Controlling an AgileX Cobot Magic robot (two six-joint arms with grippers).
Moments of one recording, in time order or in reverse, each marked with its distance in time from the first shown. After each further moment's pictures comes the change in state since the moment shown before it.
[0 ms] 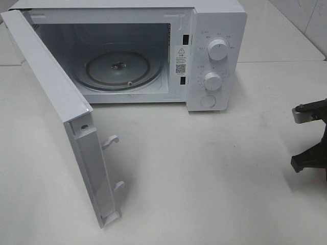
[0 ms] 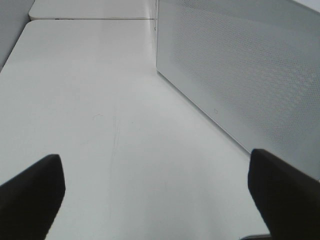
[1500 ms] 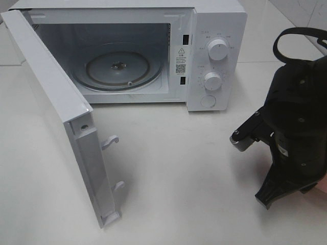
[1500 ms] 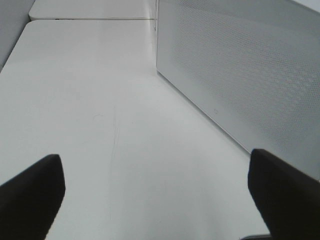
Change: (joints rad) left arm 0.000 0.000 0.000 0.000 0.000 0.000; right arm 0.541 -0.020 0.001 -0.195 0.221 0.188
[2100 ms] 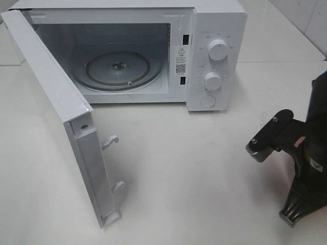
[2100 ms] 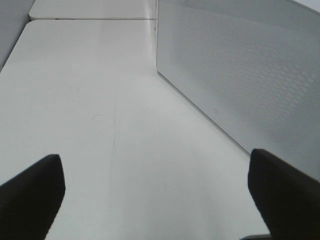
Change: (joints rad) left arm 0.000 0.000 0.000 0.000 0.000 0.000; right arm 0.041 -0.210 0.140 0.000 -0.008 -0.038
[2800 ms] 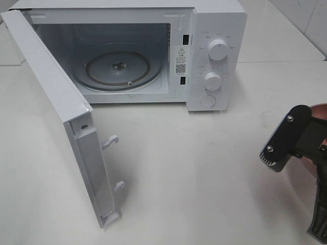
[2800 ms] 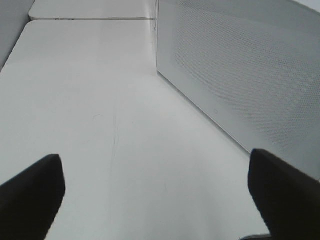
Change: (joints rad) left arm 0.000 0.000 0.000 0.000 0.000 0.000; right arm 0.163 -0.211 0.039 -0.026 0.127 -0.061
